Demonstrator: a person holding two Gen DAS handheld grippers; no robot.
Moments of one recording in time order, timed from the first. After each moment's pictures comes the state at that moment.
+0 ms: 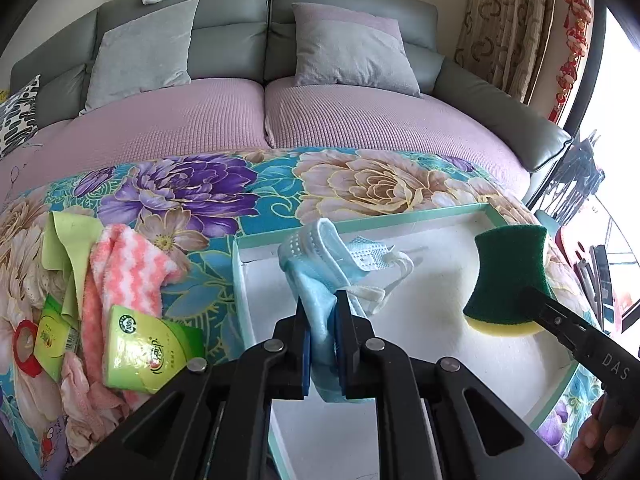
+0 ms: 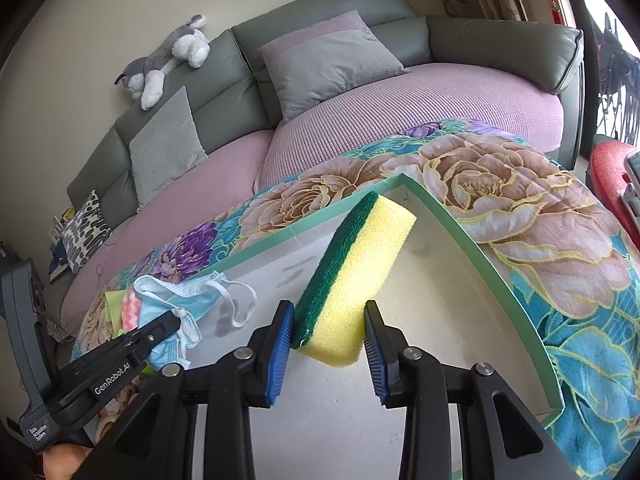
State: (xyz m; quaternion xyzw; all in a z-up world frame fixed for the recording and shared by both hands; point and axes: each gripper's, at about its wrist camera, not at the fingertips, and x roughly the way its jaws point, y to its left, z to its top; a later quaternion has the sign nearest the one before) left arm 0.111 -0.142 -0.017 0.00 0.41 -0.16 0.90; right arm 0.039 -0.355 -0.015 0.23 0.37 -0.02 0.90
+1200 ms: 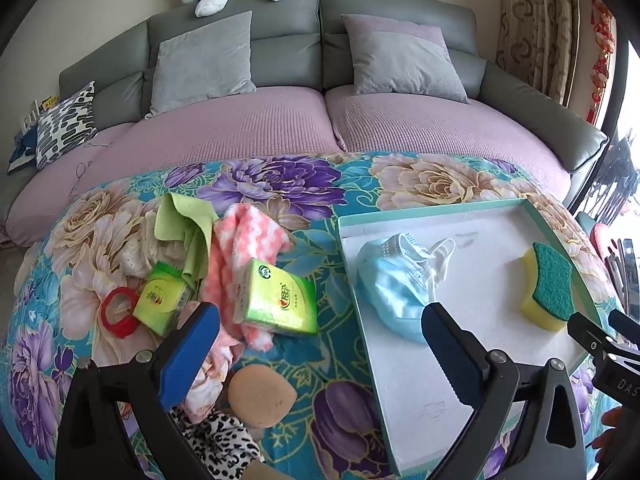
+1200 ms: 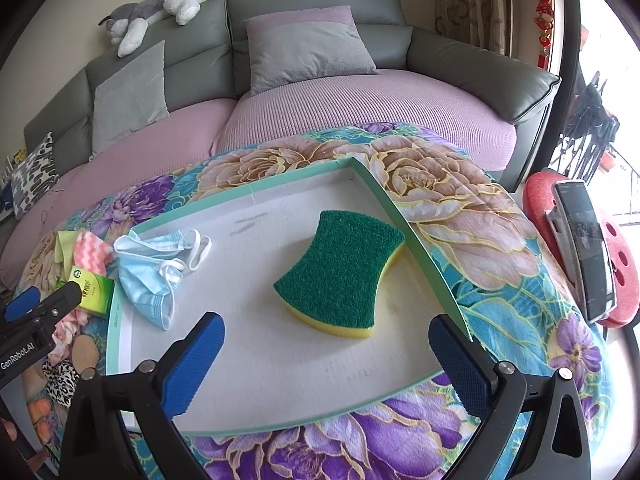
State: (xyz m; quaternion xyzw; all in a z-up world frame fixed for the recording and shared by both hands) left arm 0.060 -0.087 0.012 0.03 0.40 -0.06 0.91; right arm -0.003 -0.334 0.003 0.11 0.42 -0.11 0.89
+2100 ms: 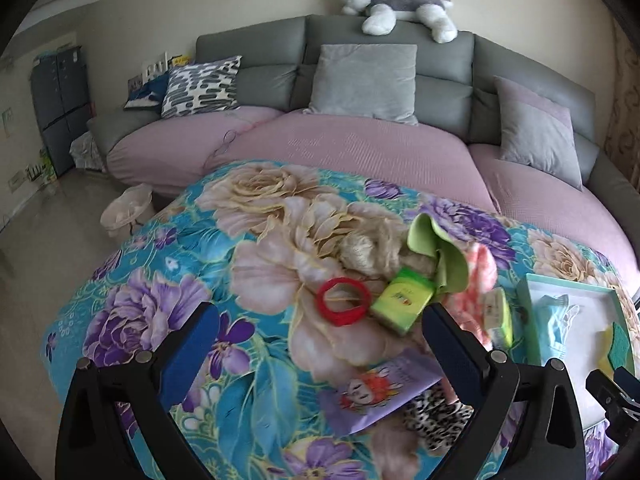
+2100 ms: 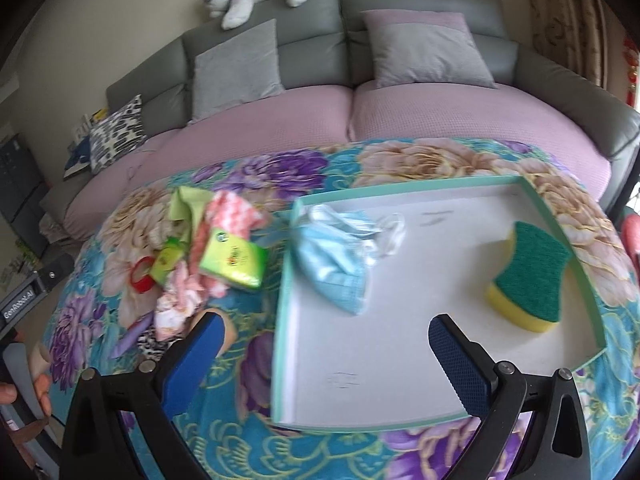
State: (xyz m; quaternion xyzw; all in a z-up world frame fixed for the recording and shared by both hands) left arm 0.014 0.101 0.042 -0.06 0.36 0.13 0.92; right arm 0.013 -0.197 0.020 0.09 0.42 0.06 0.90
